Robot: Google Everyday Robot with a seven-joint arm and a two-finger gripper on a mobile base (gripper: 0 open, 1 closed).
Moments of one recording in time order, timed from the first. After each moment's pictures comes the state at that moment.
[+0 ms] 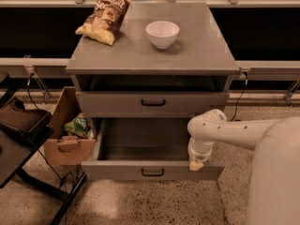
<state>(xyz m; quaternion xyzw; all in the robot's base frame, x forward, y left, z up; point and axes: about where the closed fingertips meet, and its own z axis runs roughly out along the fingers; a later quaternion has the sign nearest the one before) 0.553 -0.194 0.452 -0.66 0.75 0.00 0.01</state>
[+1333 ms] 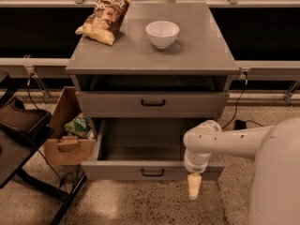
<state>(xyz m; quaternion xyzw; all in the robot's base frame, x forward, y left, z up) 0.517 -0.175 0.431 -0.69 0.73 0.01 0.01</state>
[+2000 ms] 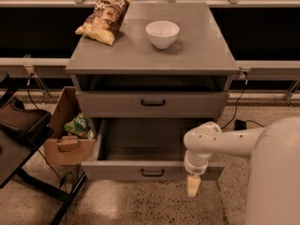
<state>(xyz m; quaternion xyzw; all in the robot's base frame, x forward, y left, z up) 0.513 -0.175 0.417 -0.68 0.73 0.03 0.00</state>
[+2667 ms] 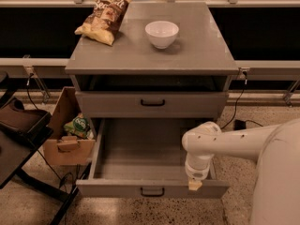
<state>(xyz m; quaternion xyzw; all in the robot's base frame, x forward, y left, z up) 0.472 -0.178 0.441 -0.66 0.75 0.04 -0.05</state>
